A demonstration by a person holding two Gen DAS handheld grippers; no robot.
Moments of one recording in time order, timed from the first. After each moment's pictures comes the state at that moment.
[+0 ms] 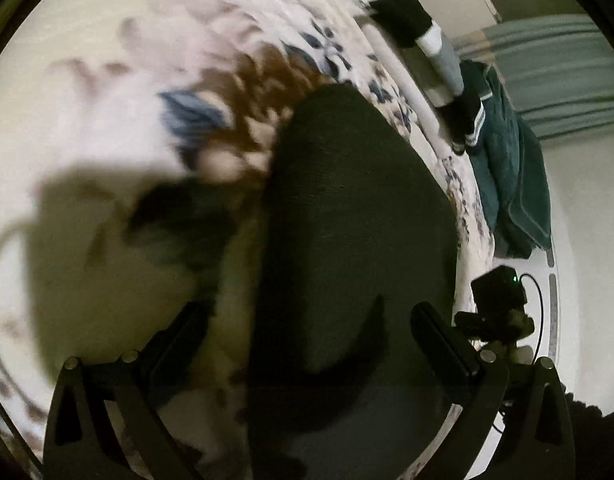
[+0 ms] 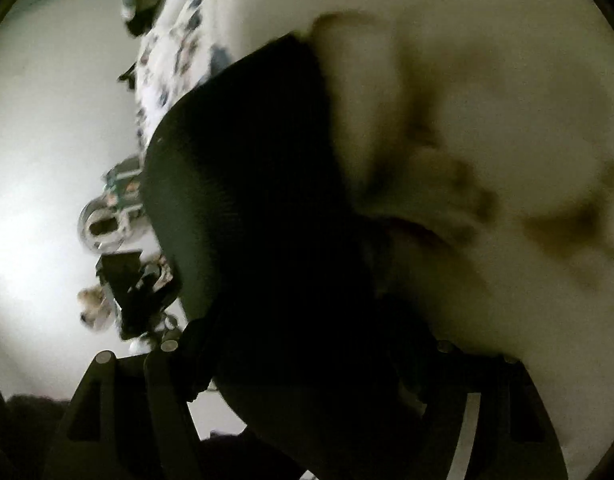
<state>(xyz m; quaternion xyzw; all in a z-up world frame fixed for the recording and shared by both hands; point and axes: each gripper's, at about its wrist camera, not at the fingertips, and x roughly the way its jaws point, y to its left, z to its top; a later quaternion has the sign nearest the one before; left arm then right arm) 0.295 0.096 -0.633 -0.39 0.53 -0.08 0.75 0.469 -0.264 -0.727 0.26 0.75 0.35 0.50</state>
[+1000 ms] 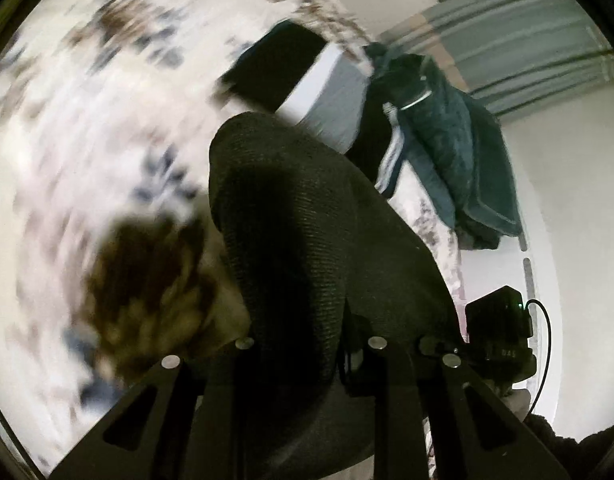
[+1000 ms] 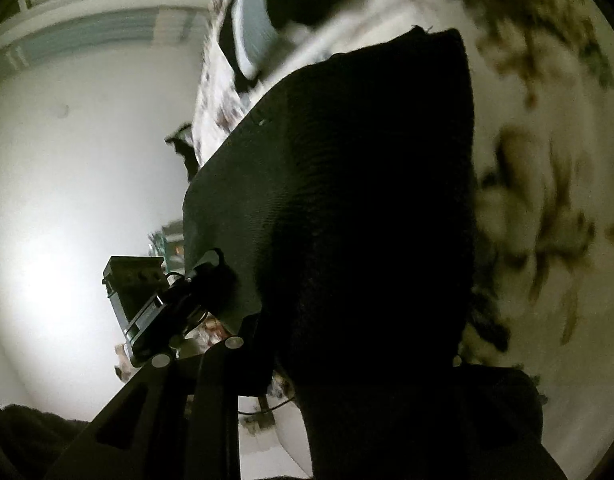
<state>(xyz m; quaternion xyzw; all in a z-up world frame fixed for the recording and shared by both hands) 0.432 0.078 -0.494 -0.33 0.51 -0.16 0.78 0.472 -0.257 -0.587 0.37 0.64 0.30 0.60</state>
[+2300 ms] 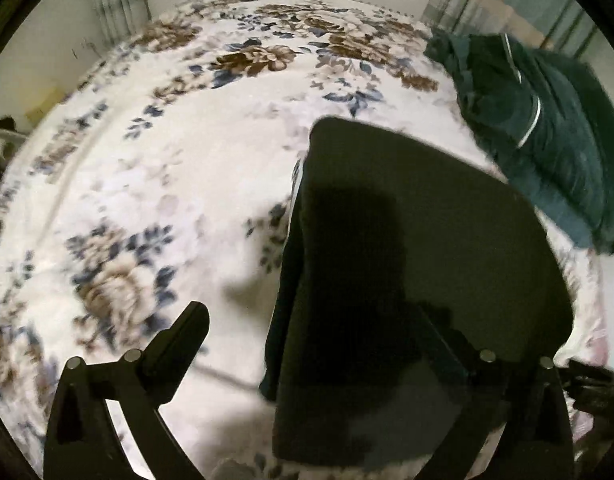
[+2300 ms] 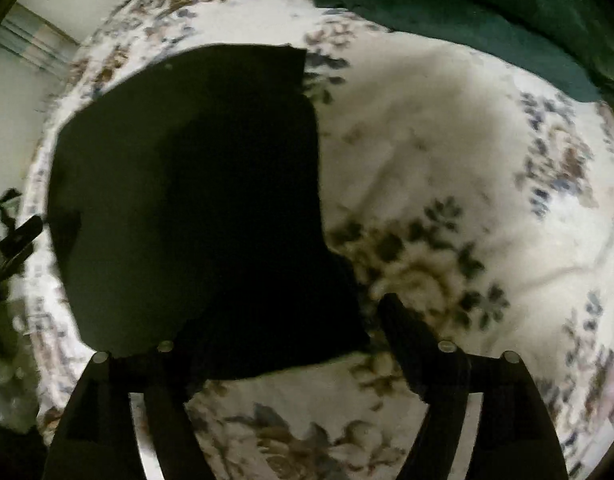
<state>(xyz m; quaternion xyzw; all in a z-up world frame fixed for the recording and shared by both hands) 0.691 0.065 -0.471 -0.06 0.55 0.00 0.83 0.666 -0.279 -0.531 0.08 0.66 -0.02 0.75</state>
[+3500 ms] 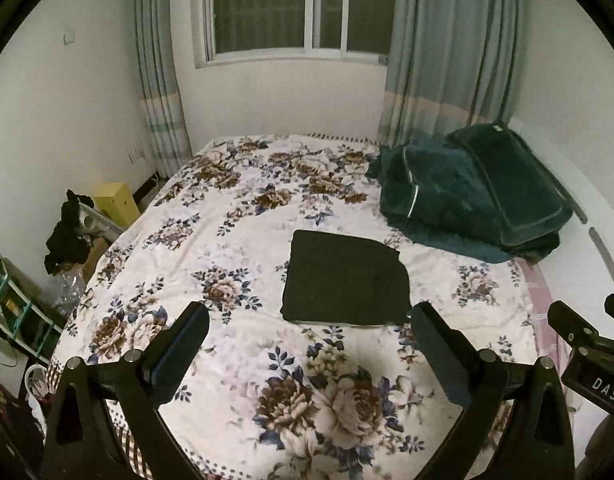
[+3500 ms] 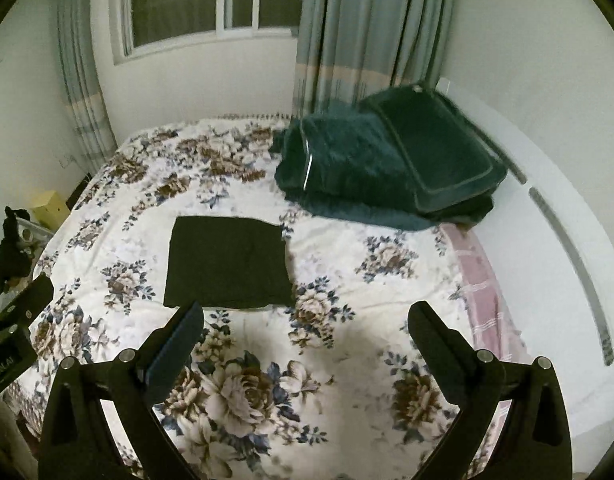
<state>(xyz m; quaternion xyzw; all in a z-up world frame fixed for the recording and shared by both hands) 0.357 0.007 -0.132 -0.02 0.37 0.01 0.93 0.301 -0.220 -0.090 -0.01 0.40 -0.09 0.91</state>
